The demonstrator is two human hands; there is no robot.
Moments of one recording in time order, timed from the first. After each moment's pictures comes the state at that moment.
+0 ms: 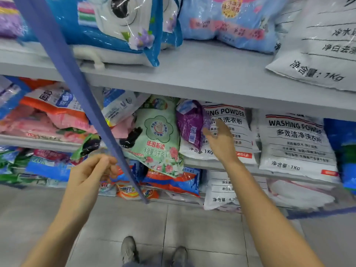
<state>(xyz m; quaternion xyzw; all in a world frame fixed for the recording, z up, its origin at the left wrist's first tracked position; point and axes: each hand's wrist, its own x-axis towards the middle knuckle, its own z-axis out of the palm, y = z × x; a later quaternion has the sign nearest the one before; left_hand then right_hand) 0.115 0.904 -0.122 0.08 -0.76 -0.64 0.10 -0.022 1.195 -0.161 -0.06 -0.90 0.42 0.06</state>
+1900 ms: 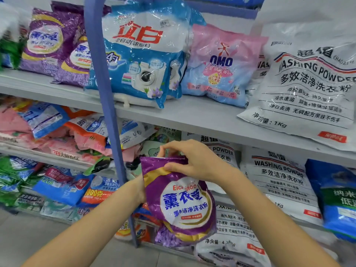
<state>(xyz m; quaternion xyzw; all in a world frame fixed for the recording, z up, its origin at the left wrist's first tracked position) 0.078 1.012 -0.085 0.08 -0.43 -0.86 -0.27 0.051 1.162 -0.005 0.42 -0.88 0.21 0.03</state>
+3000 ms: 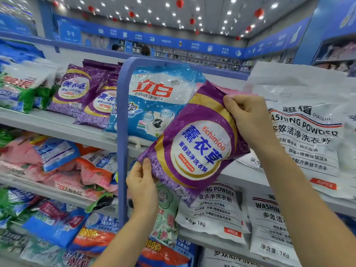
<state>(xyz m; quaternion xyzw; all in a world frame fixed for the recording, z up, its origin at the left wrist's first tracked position) 0.079 1.015 -0.010 0.09 -0.50 -0.79 0.35 0.041 1.180 0.162 0.24 -0.82 0.43 0.30</state>
